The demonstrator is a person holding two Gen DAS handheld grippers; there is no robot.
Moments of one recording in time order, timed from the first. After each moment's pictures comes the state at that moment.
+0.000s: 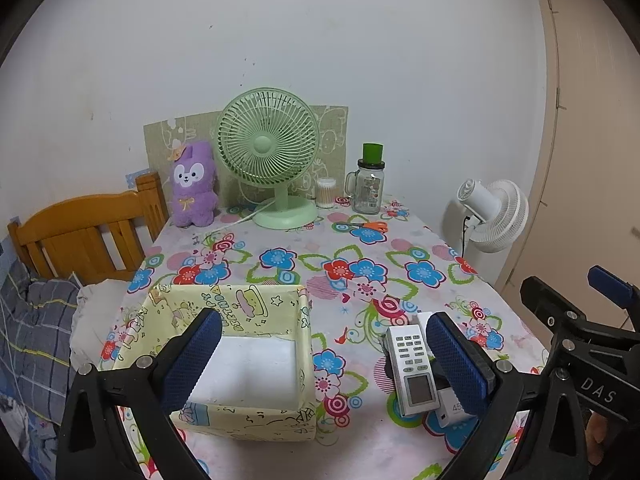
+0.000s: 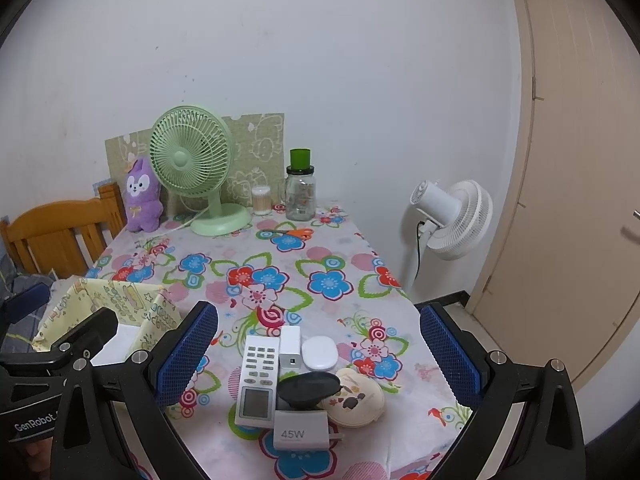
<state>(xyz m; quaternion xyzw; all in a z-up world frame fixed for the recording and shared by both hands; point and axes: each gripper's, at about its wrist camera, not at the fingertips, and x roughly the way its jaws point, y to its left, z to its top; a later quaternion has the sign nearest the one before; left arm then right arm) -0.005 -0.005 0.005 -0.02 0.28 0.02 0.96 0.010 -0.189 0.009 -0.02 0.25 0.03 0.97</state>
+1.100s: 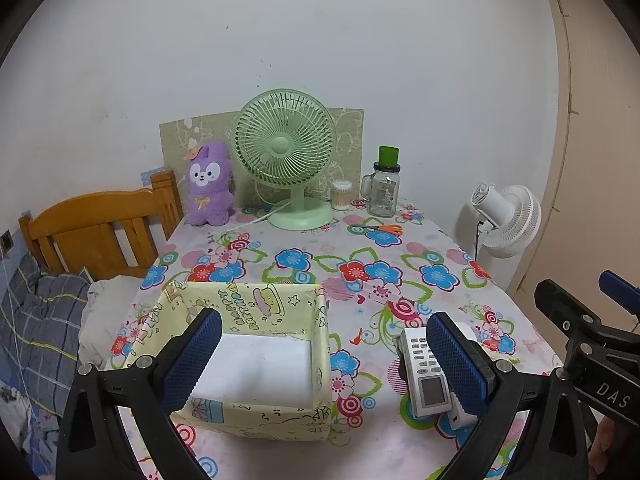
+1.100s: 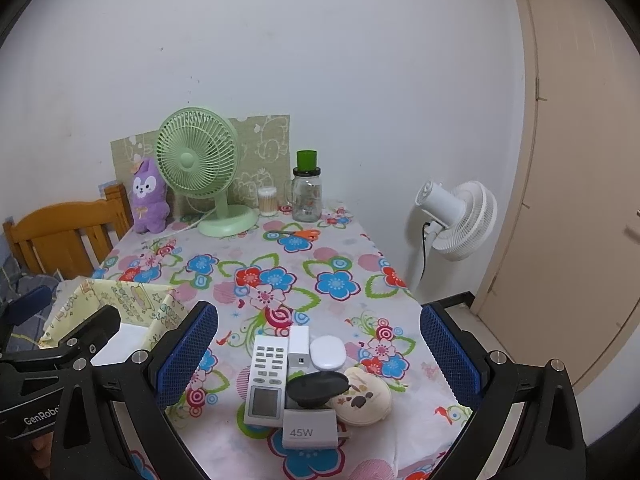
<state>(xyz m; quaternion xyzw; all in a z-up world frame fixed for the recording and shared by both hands) -0.010 0.002 0.002 -0.02 0.27 0.04 0.96 0.007 -0.185 0.009 -0.01 0.25 0.04 0.97</state>
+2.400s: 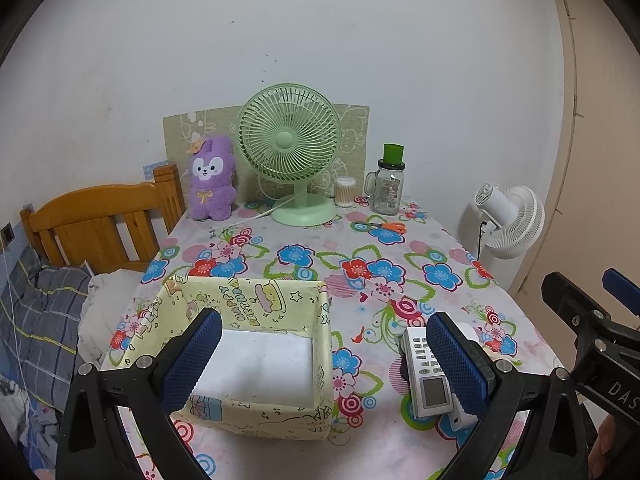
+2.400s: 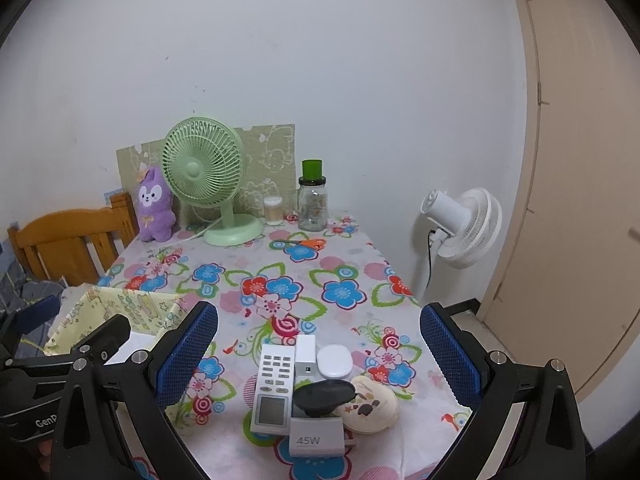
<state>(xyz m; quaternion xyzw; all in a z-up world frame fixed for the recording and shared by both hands) -0.006 0.005 -0.003 -0.03 0.28 0.05 0.96 0.006 -0.183 0.011 0.00 0.23 0.05 0.97</state>
